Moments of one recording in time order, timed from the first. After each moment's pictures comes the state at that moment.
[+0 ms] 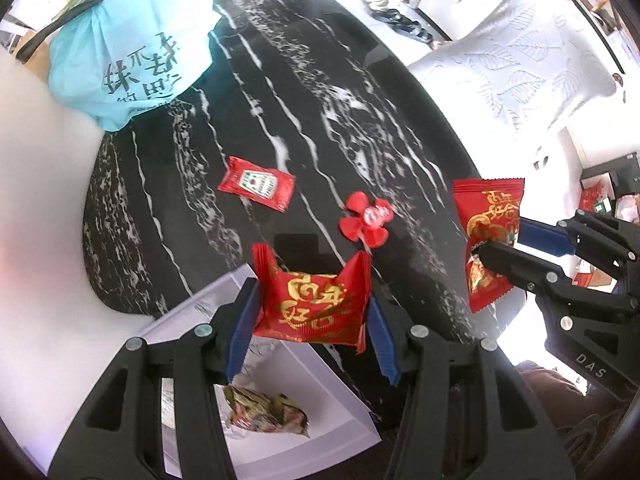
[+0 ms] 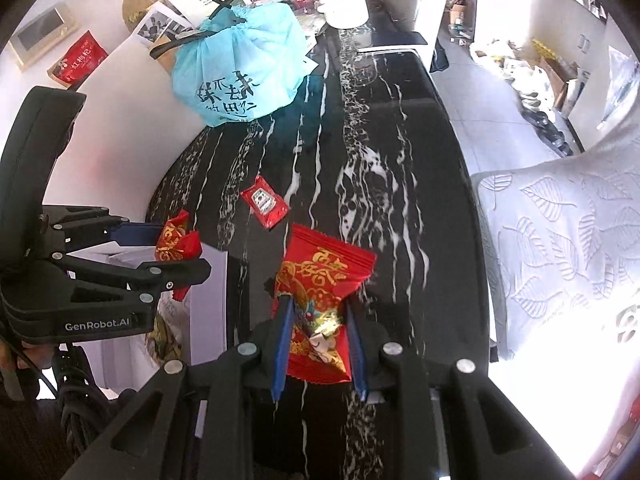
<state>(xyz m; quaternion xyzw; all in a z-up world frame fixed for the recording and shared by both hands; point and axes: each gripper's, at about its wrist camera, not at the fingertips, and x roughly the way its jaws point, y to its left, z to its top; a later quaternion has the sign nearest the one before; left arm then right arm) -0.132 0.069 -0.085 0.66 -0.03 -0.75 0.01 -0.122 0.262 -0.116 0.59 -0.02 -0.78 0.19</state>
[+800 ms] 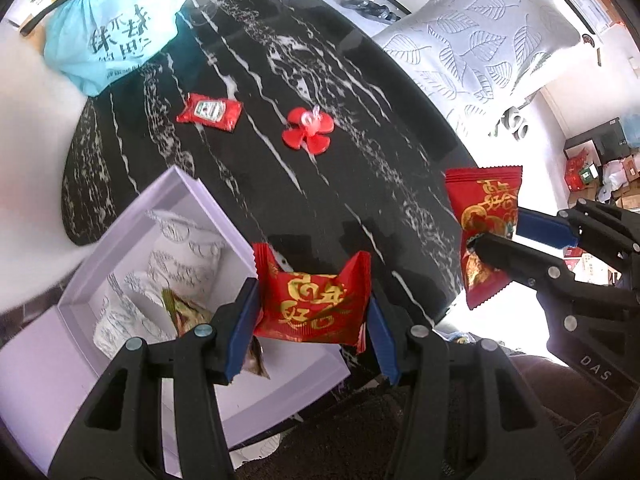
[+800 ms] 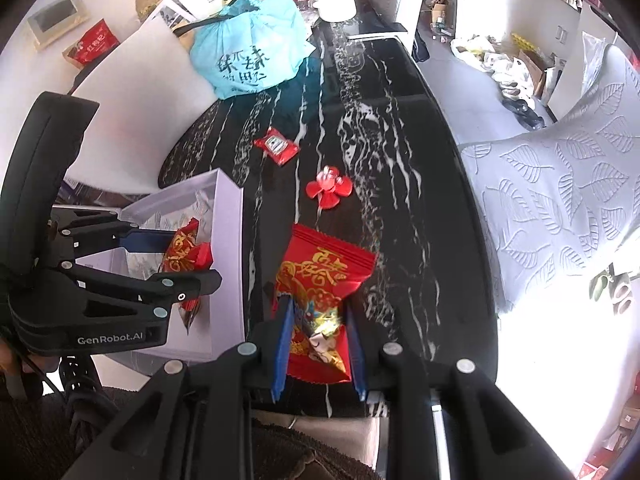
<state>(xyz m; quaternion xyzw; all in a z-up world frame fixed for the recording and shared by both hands) -0.045 0.106 -0.091 0.67 0.04 -0.74 0.01 -0.013 0.265 -0.105 0.59 -0.02 -0.79 0.17</state>
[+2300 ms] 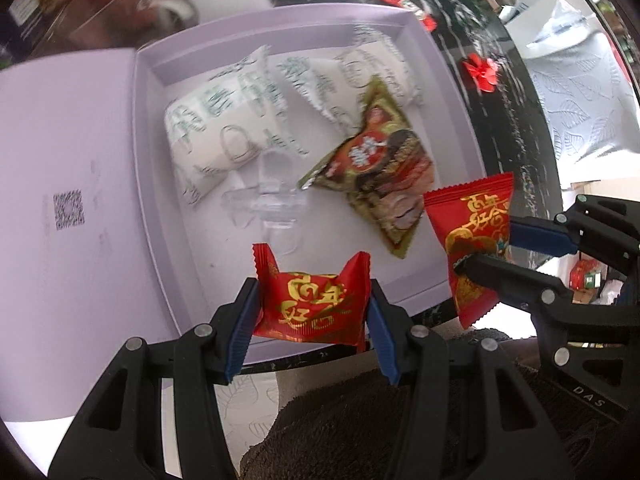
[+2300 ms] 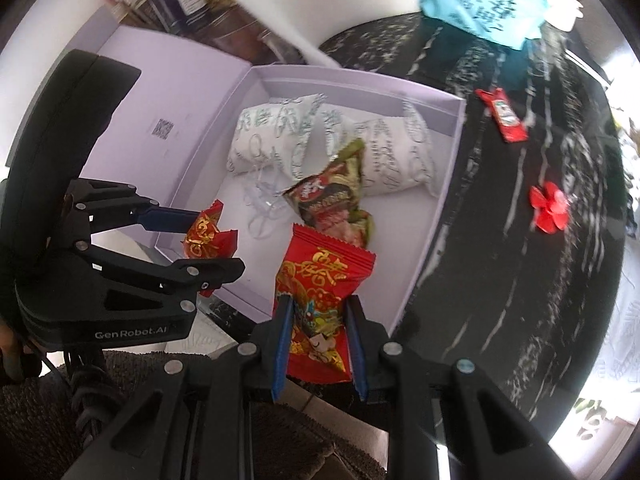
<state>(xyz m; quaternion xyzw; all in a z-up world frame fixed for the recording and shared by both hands) 0.134 0.038 -0.133 0.64 0.30 -0.65 0.26 0.020 0.092 -0.154 0.62 0.15 -0.66 0.38</state>
